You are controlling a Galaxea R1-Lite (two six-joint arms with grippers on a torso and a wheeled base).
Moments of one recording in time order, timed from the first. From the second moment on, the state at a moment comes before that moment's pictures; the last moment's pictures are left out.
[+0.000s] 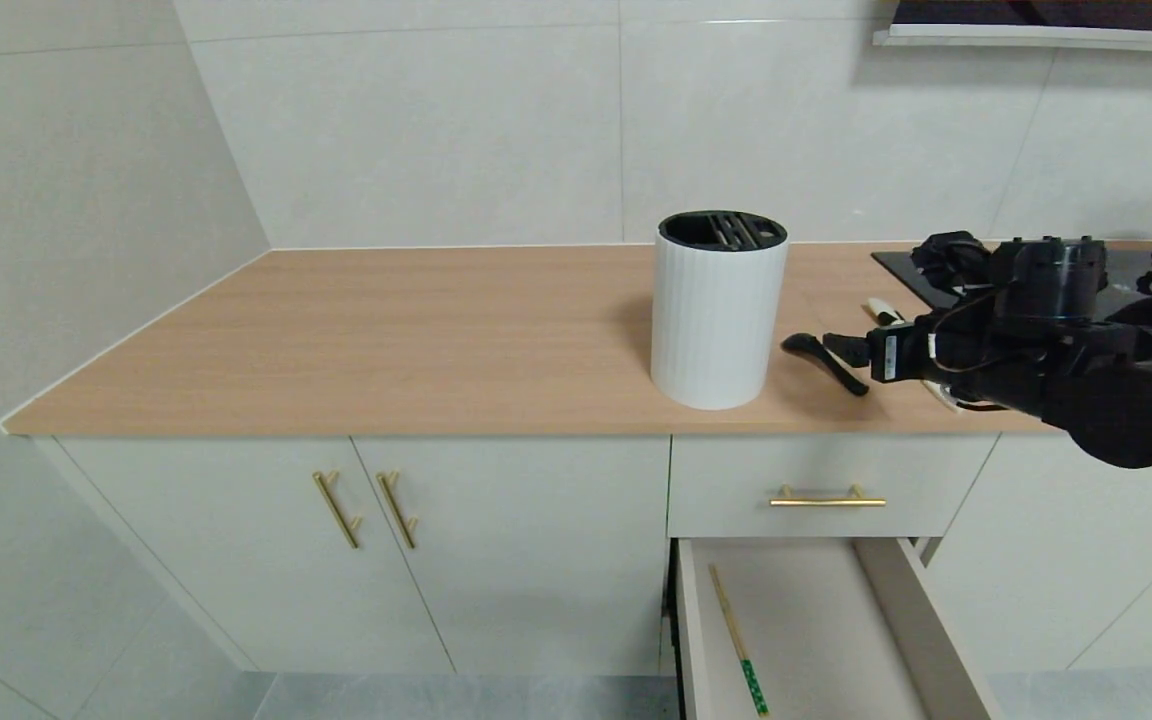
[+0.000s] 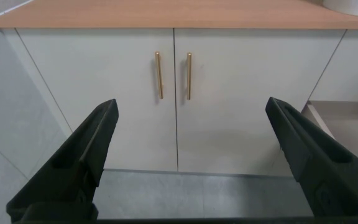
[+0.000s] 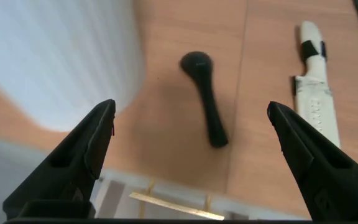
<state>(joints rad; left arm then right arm) 0.00 0.00 0.00 -0.01 0.03 -0.01 0.20 1.92 -1.12 -0.59 0.00 -0.05</state>
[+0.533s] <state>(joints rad) 0.00 0.00 0.00 -0.01 0.03 -0.01 0.15 2.09 -1.19 -0.63 0.01 -0.05</state>
